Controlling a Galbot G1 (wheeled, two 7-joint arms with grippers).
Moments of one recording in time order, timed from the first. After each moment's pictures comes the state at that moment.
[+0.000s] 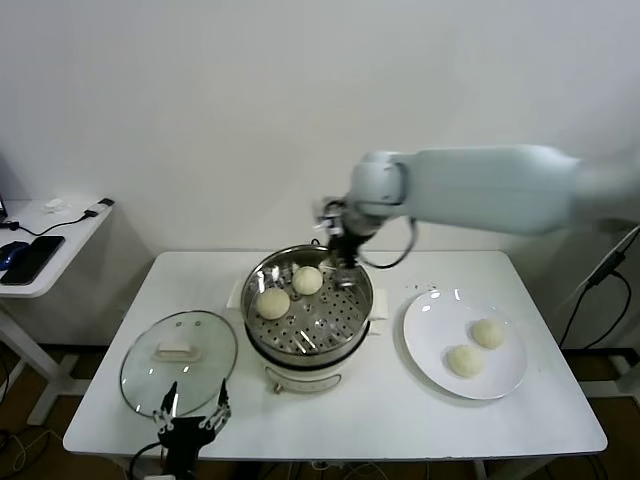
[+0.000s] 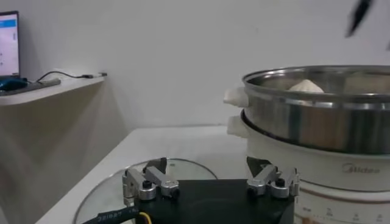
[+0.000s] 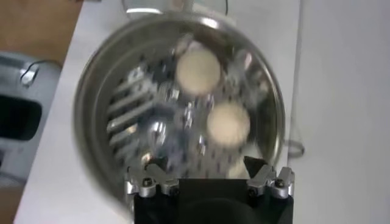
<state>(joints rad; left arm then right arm) 1.81 -1.54 -0.53 -2.11 0.01 0.03 -0.14 0.97 1.03 -1.75 1.48 0.85 -0.43 -0.81</state>
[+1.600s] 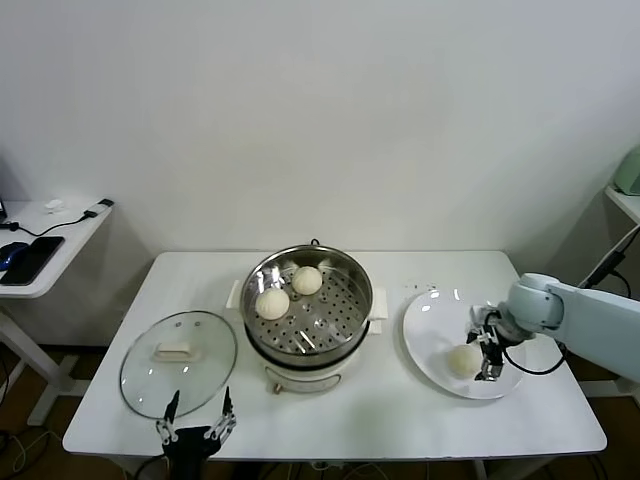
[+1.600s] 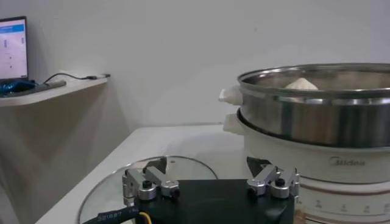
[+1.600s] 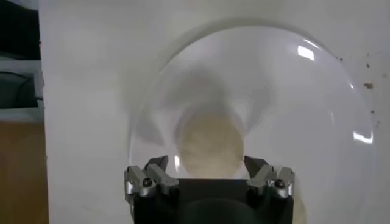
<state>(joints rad) 1.86 -1.57 -0.48 -2.12 0.07 0.00 -0.18 0.24 0.56 -1.32 1.40 0.26 -0.40 -0.84</state>
